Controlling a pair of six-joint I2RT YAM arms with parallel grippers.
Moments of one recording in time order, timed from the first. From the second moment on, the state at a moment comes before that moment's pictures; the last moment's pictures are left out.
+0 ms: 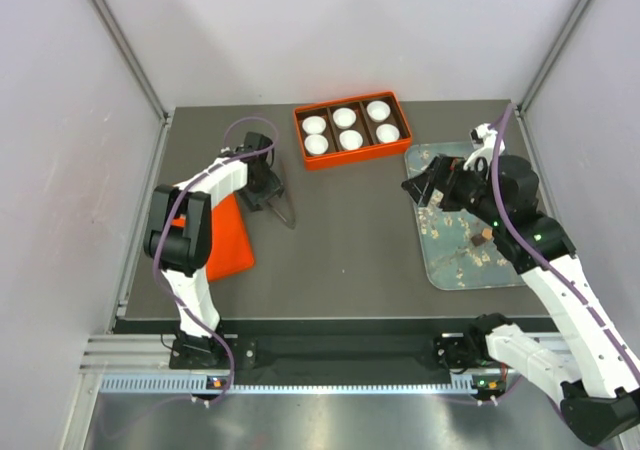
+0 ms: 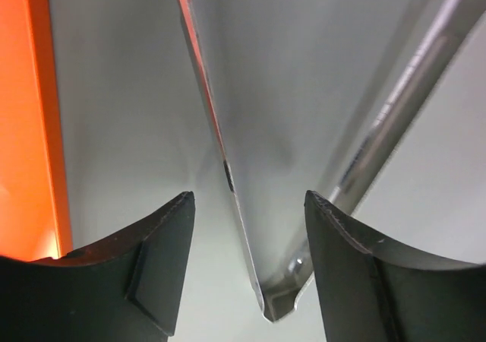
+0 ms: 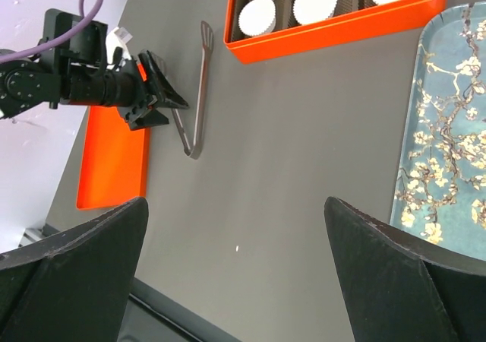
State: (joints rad) left arm -0.24 1.90 1.34 -0.59 -0.12 -0.84; right arm 0.36 0.87 1.04 -0.50 -0.16 0.47
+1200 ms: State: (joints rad) left arm -0.44 1.77 1.14 -0.60 0.06 -0.86; right arm 0.36 0.85 0.90 -0.51 -0.21 0.47
